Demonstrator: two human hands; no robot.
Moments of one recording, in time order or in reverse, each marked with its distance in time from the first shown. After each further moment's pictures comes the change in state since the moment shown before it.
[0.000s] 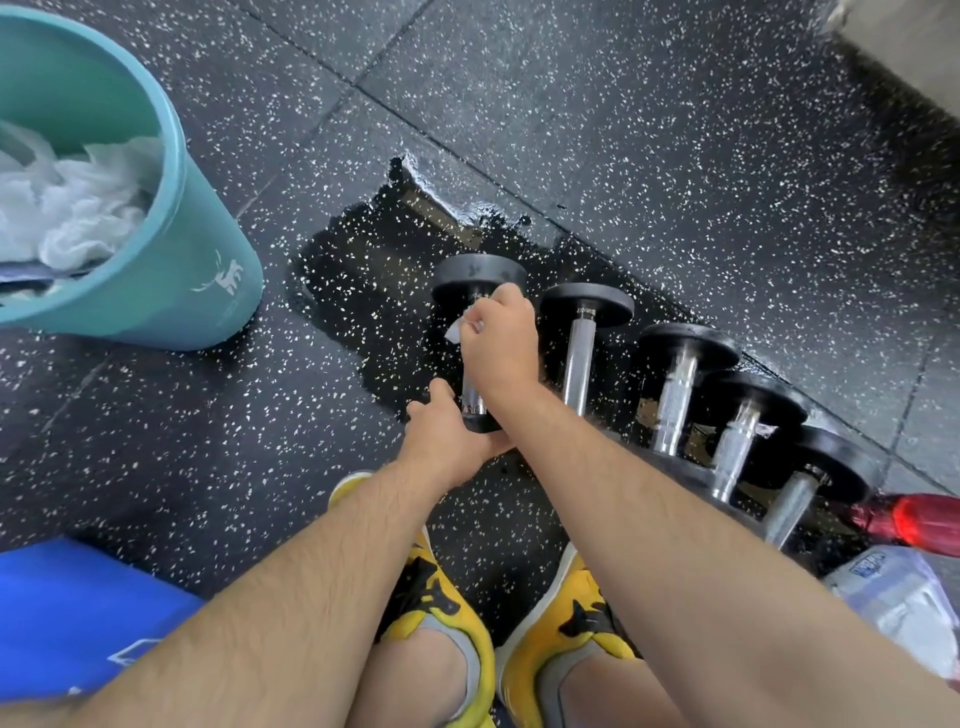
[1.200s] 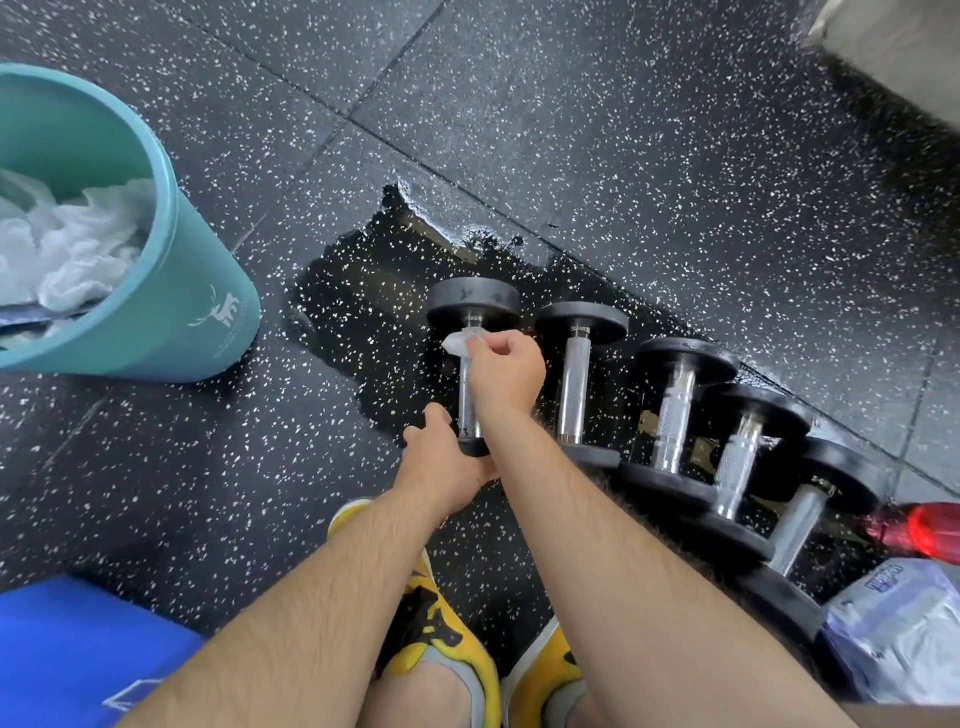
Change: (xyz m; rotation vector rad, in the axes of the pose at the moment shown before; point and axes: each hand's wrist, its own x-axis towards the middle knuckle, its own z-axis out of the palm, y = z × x) left_hand 0.000 -0.002 0.000 -0.012 0.004 -0.001; right_hand -0.010 -0.005 0.003 0.589 0.168 0.597
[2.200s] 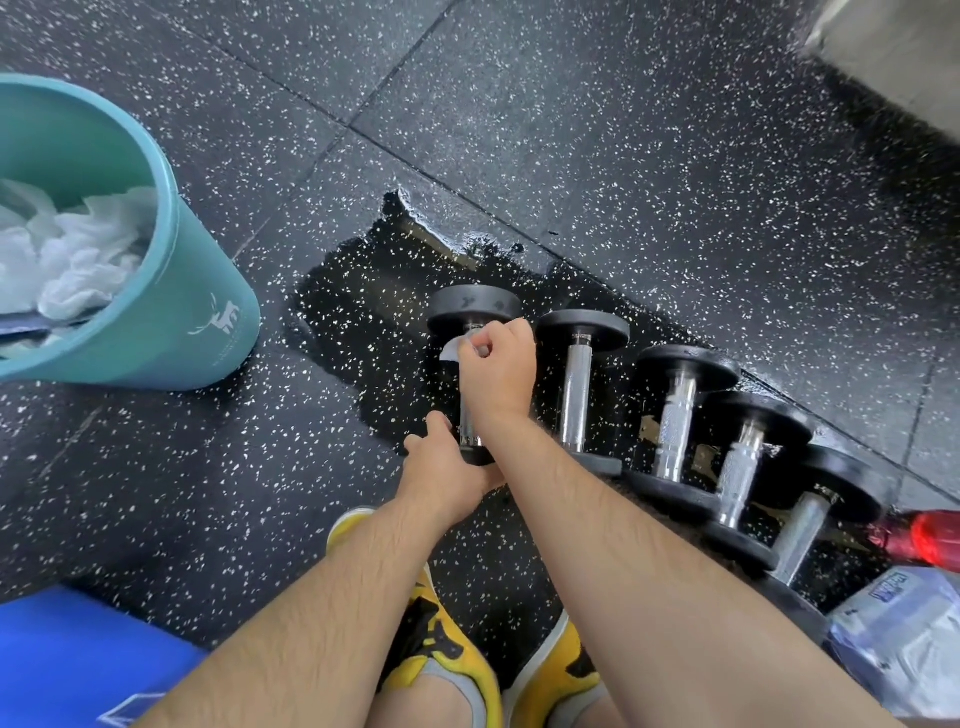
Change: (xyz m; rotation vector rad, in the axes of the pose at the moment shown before) left_hand 0.000 0.003 0.002 0.031 0.002 -0.038; right_hand 0.008 -0.003 0.005 -0.294 -0.074 -0.336
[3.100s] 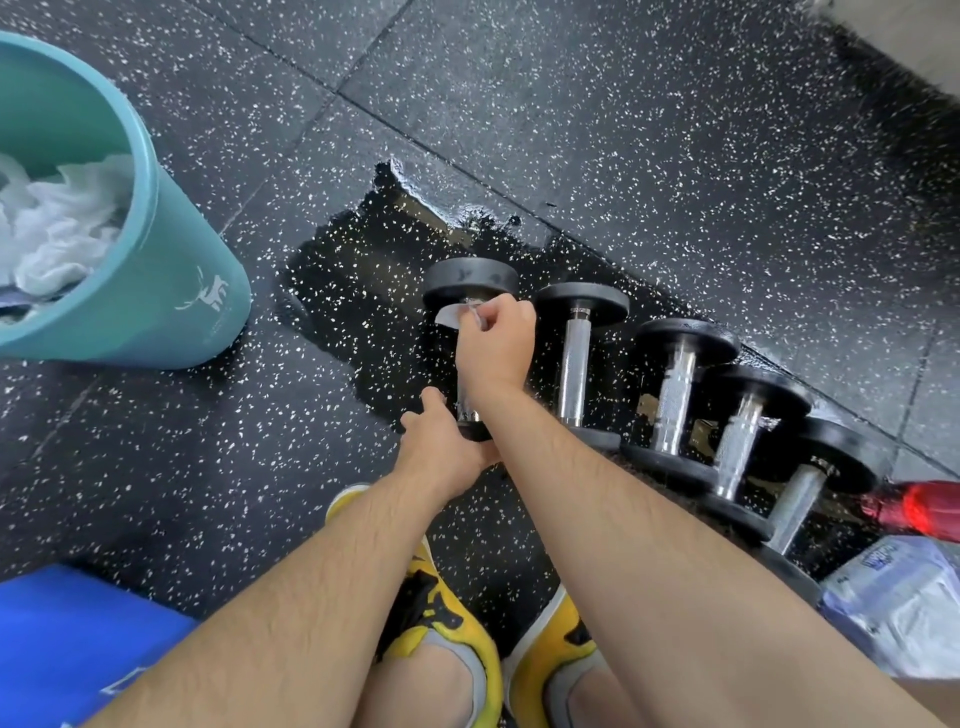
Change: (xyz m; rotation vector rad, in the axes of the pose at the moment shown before) left_hand -0.001 0.001 -0.001 0.010 0.000 0.003; right_hand -0.002 -0.001 0.000 0.114 0.053 0.098
